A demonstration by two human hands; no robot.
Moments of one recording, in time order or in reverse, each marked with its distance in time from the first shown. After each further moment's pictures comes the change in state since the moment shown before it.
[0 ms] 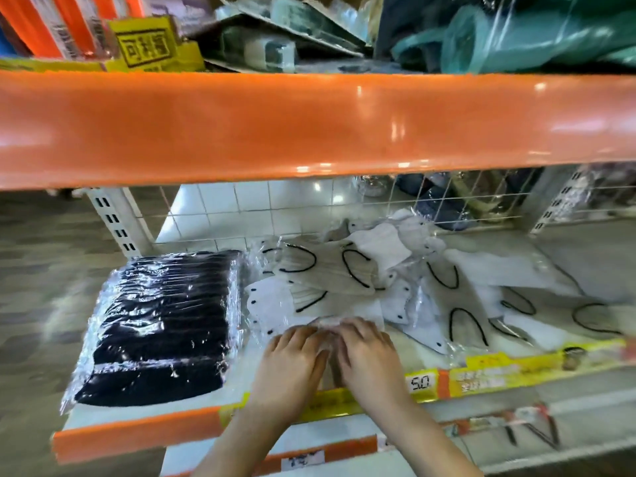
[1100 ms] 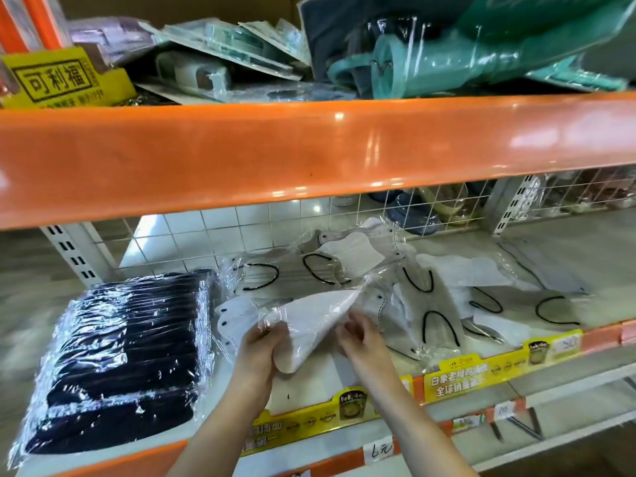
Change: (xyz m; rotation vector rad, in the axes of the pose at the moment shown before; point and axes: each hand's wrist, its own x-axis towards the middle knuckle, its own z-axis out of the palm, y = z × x) left_hand 0.042 0.018 -0.023 -1.535 0.117 -0.846; right_hand 0.019 0.031 -0.018 1.012 -0.051 0.594
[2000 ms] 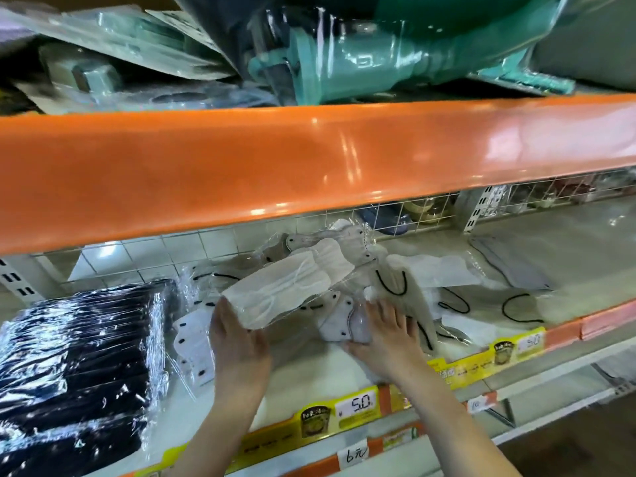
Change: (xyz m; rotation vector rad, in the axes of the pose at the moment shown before) left_hand 0.014 -0.011 0.035 0.781 0.190 0.511; right_hand 0.045 0.016 -0.084 -1.219 -0.060 0.011
